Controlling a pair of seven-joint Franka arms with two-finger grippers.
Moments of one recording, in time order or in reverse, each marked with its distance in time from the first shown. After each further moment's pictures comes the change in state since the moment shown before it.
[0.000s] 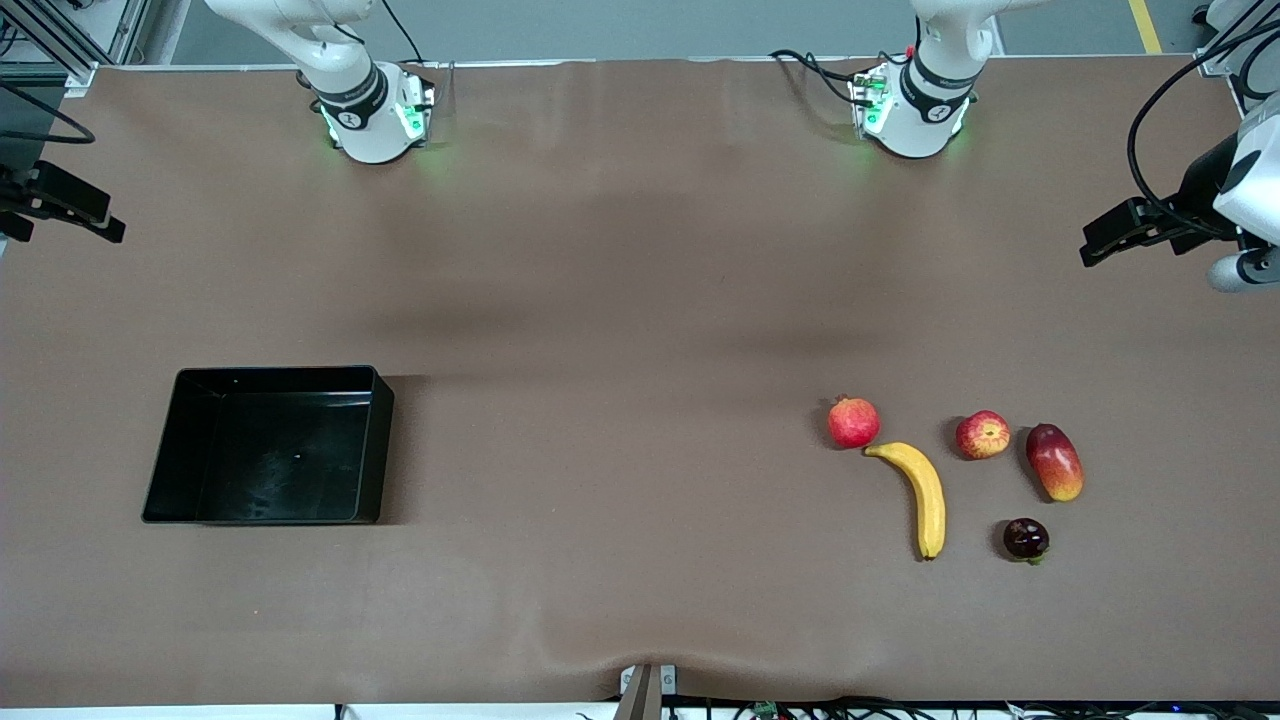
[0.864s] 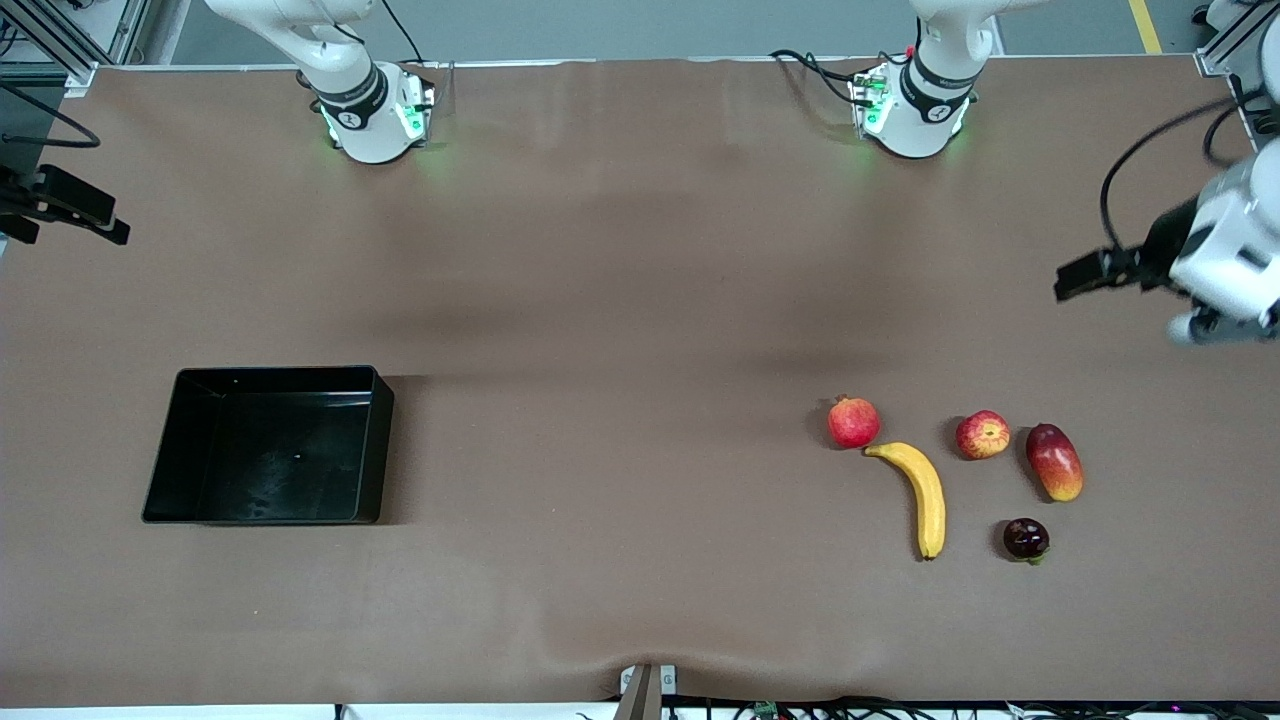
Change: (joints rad) left arm -0.007 0.143 -0.003 -0.002 0.011 0.099 -0.002; right arm 0.000 0.000 0.001 -0.031 0.000 0.020 0.000
